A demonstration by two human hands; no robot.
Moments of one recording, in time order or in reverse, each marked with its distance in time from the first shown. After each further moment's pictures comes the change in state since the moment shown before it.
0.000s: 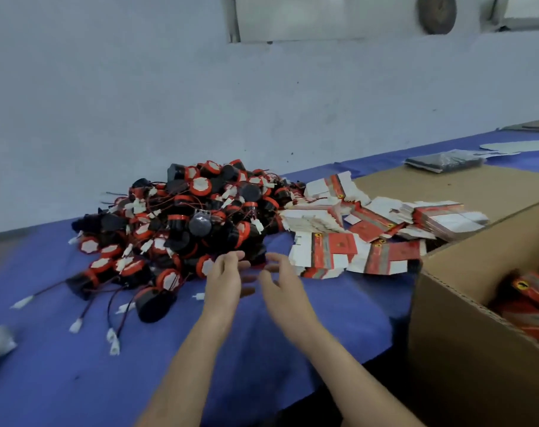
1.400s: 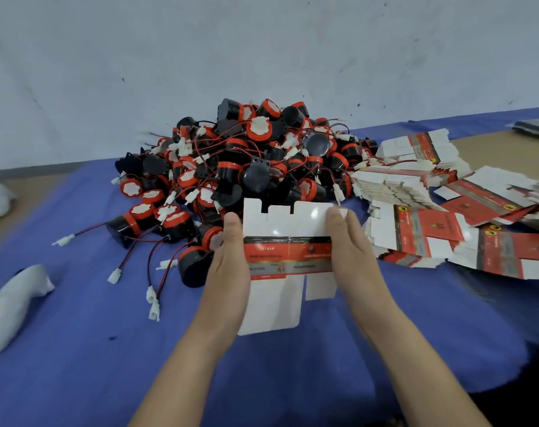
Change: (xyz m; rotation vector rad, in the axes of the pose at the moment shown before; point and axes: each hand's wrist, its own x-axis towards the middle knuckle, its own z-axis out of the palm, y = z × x) left_hand 0.004 -0.012 -0.075 -0.017 0.112 -0.021; right_hand 0.009 -0.047 0.032 0.356 -0.081 0.098
